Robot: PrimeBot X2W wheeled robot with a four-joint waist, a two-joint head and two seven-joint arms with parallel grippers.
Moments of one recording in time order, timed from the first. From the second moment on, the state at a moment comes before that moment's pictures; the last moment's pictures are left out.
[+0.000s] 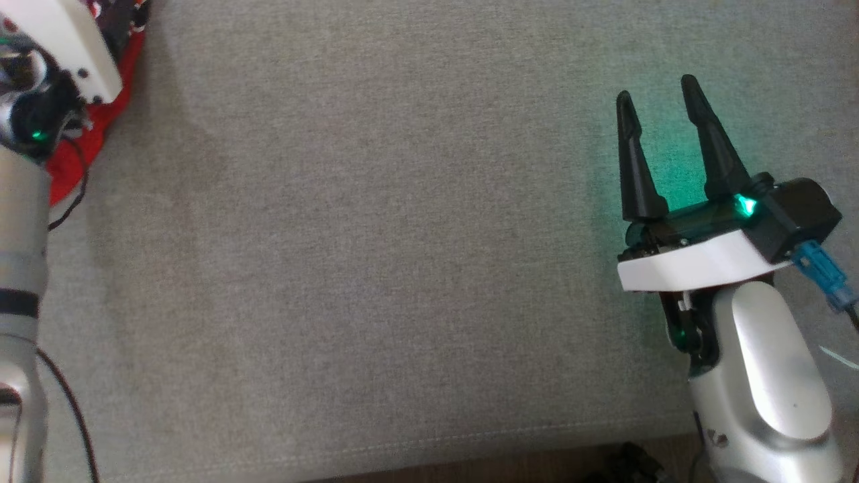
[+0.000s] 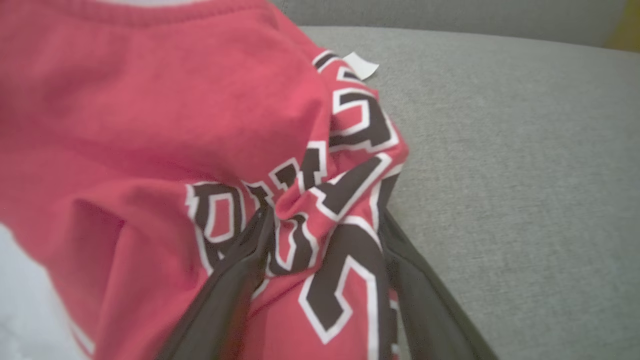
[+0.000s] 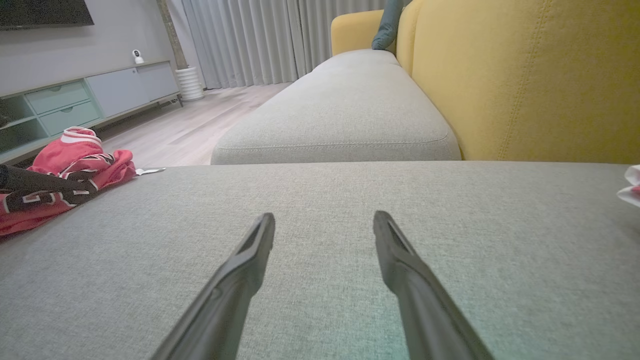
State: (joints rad) left arm -1.03 0.35 -0.25 0.80 -0.49 -0.12 0.41; right arm -0.35 -0.05 0.14 0.09 0.12 0.12 -0.17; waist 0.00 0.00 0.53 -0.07
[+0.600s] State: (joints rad) left arm -1.03 0.41 -0.29 0.84 -0.45 -0.10 0.32; right arm -0.35 -0.05 0.15 0.12 0.15 0.12 -0.20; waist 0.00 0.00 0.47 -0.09
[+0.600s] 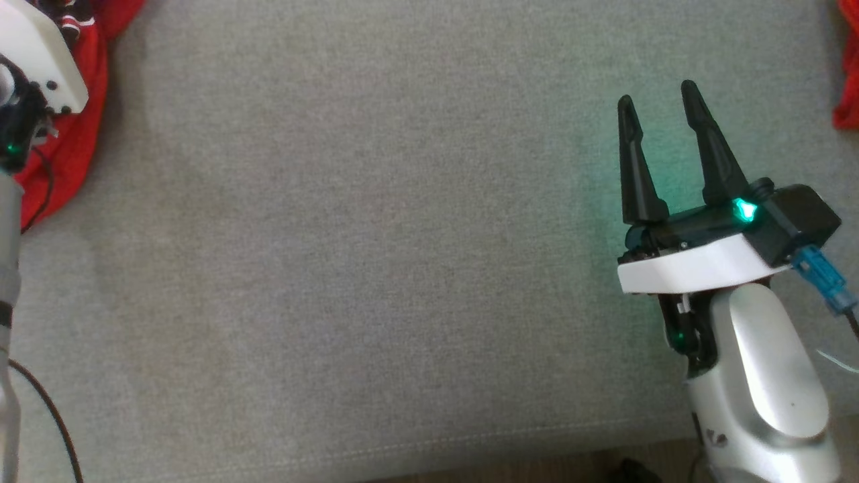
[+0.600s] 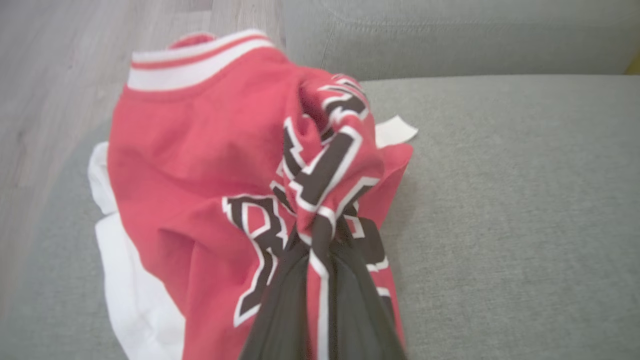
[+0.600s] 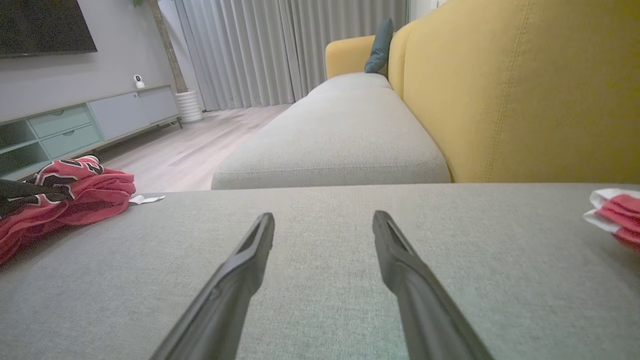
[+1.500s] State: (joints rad) left arm -1.01 0.40 -0.83 0.44 -0.60 -0.13 0.19; right arm -0.22 -0.05 0.08 0.17 0.18 0.12 -0.21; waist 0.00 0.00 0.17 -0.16
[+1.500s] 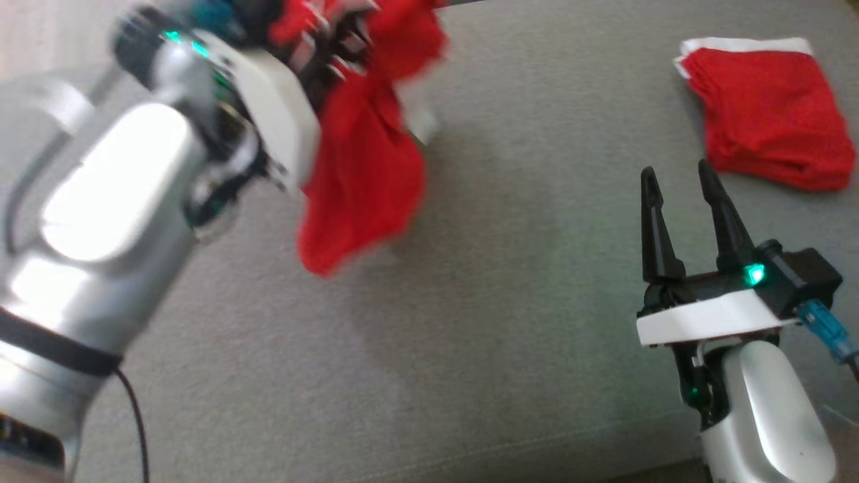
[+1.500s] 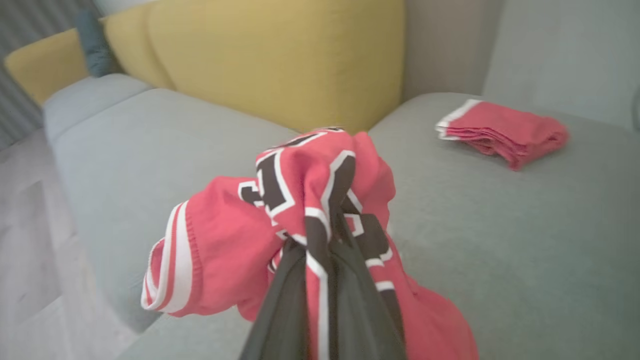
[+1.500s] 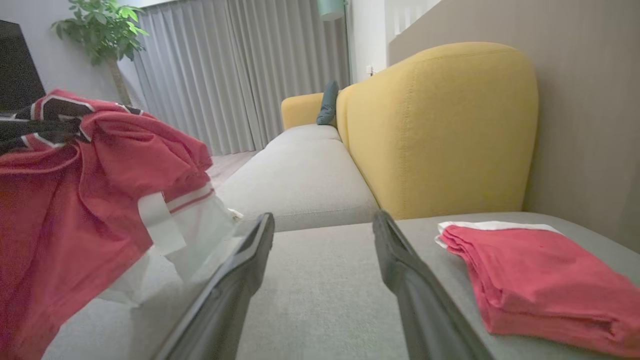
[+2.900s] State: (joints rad) left arm -0.46 0.22 -0.89 0.36 -0.68 0.17 -0.25; right arm -0.10 -0.05 0.00 0.16 0.16 0.12 -0.18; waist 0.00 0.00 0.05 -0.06
